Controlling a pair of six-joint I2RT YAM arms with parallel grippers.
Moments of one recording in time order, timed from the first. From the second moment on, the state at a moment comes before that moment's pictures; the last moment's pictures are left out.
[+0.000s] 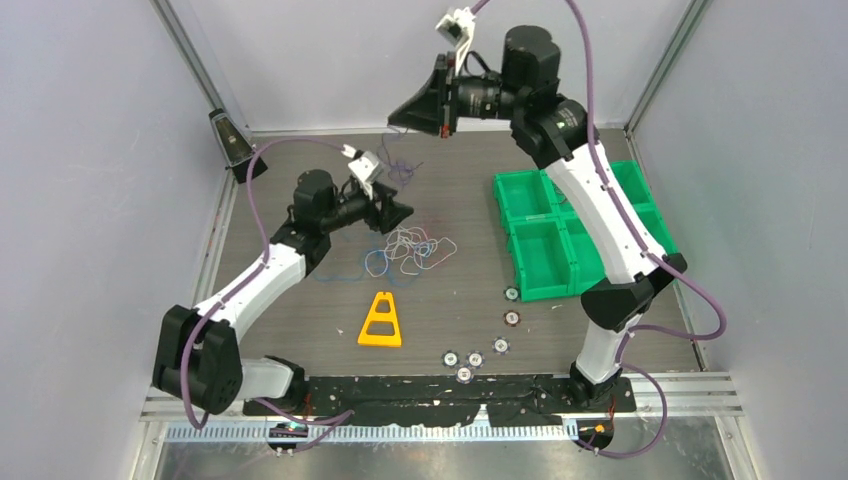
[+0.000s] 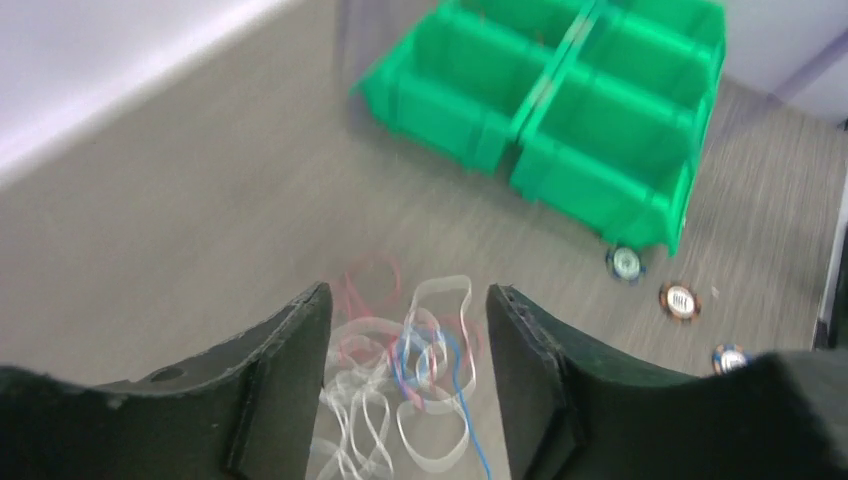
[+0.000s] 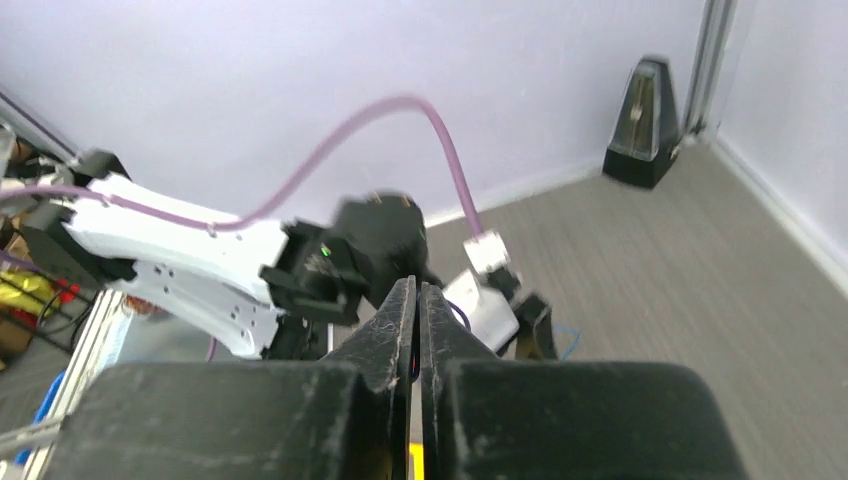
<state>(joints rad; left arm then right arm) -0.38 1.31 0.93 0.25 0.60 0.02 0.58 1.80 2.24 -0.49 -0.85 0.23</state>
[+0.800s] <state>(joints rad) -0.25 1.21 0.87 -0.06 0.60 0.07 -0.26 1.47 1.96 -0.94 -0.75 -0.02</state>
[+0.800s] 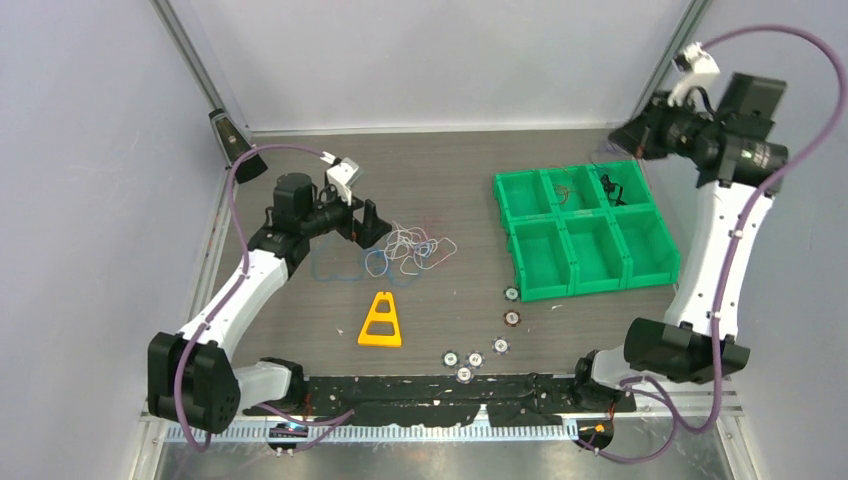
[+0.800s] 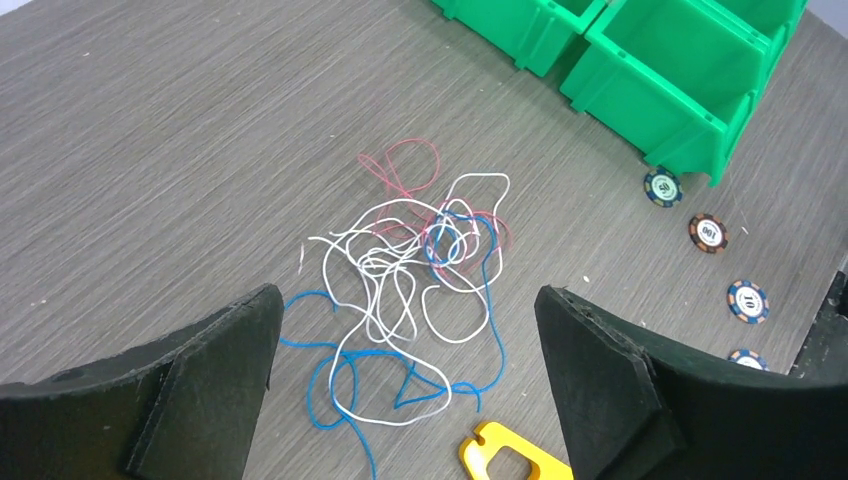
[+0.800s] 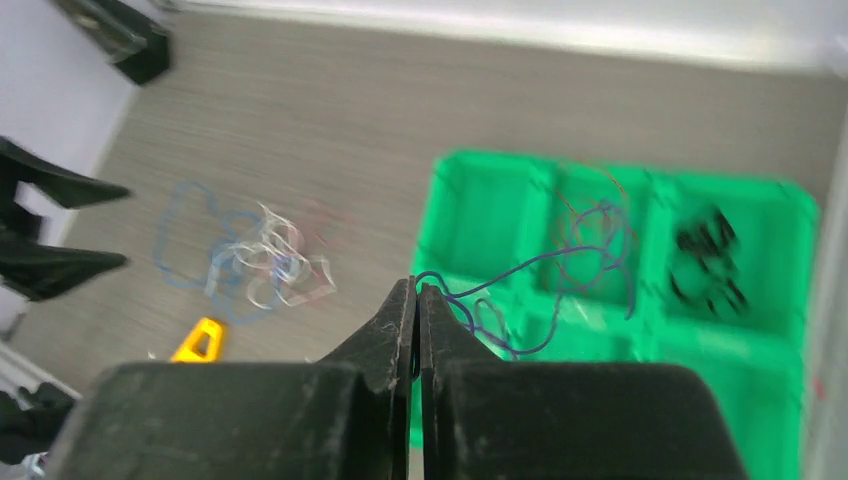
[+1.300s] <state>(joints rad) -0.28 1.23 0.89 -0.14 0.61 0.08 -0.57 1.42 1.68 -1.22 -0.64 -0.45</state>
